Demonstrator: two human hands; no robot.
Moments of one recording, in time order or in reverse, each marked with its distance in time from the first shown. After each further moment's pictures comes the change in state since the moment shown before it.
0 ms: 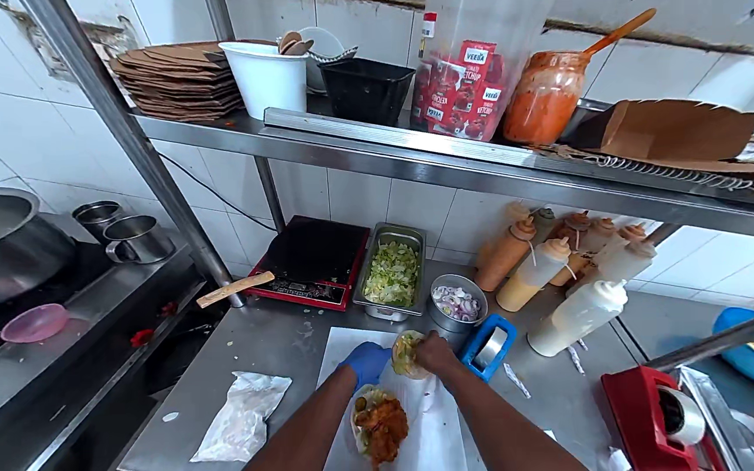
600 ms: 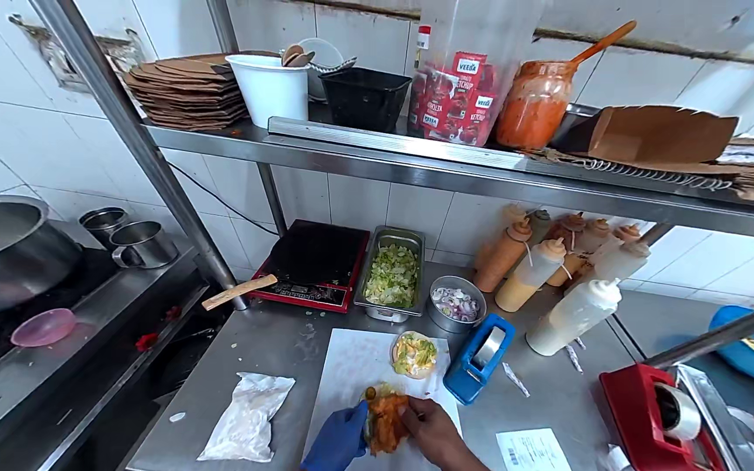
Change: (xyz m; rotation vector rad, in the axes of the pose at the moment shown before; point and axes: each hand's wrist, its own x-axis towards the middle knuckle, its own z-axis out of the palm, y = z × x) left_hand -0.084 -0.097 0.041 -0.327 0.119 -0.033; right_hand -0.069 0.072 0.091 0.546 -0.109 -0.358
